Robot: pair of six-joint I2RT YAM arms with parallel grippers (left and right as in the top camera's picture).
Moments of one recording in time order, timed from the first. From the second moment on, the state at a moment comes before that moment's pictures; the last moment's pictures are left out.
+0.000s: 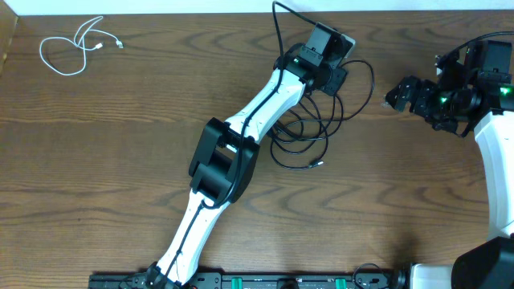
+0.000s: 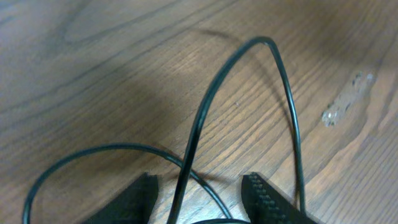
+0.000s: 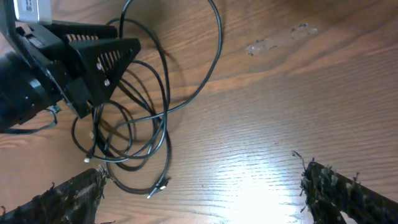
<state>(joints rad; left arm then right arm) -0.60 2.47 2.15 -0.55 0.21 -0.02 -0.16 1.54 1.38 -0.96 -0.36 0.24</state>
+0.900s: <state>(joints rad) -0.60 2.47 2.15 -0.55 0.21 -0.01 -0.16 1.54 1.38 -0.96 -0.39 0.24</state>
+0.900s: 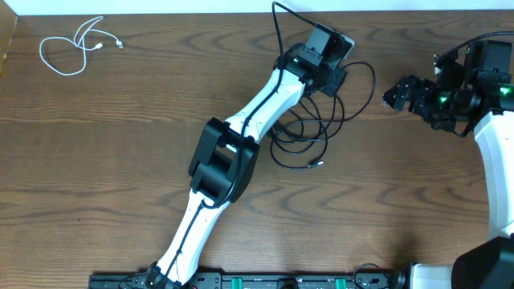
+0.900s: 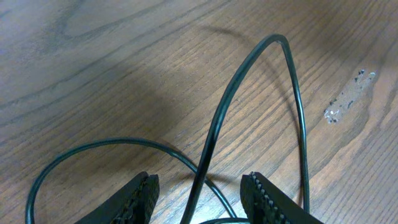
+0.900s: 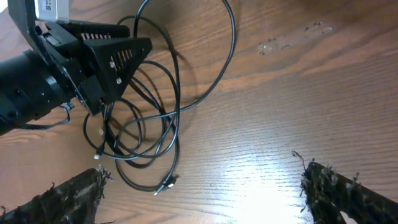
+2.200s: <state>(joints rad) -0.60 1.81 2.14 -0.66 0.33 -0.17 -0.12 1.54 1.38 -0.90 -0.82 0.08</state>
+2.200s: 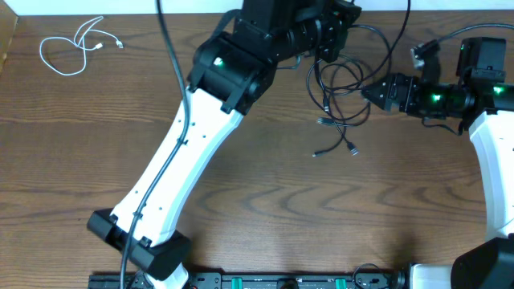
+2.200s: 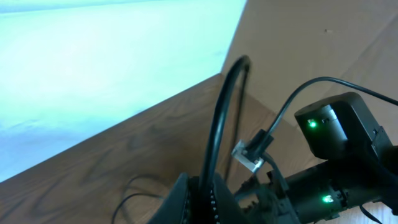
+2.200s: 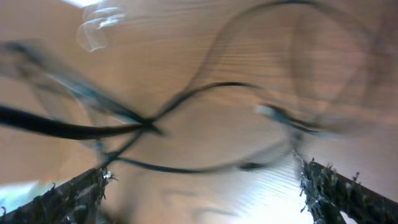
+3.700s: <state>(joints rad) -0.56 1.83 2.14 -0.83 0.02 -0.36 0.14 1.54 1.38 -0.58 -0.99 0.02</state>
